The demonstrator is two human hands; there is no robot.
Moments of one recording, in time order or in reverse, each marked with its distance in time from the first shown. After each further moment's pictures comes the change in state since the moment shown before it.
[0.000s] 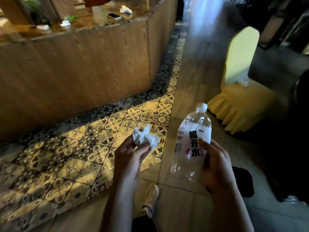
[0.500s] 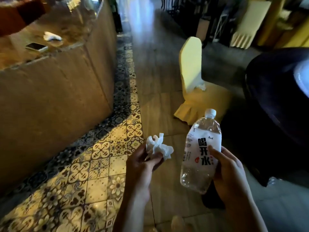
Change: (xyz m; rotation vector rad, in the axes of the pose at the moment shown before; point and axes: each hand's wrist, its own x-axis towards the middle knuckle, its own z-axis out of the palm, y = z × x) left_hand 0.191 0.014 0.172 0.224 -0.441 -0.111; right_hand 0.153 -0.088 0.024 0.098 0.337 -0.194
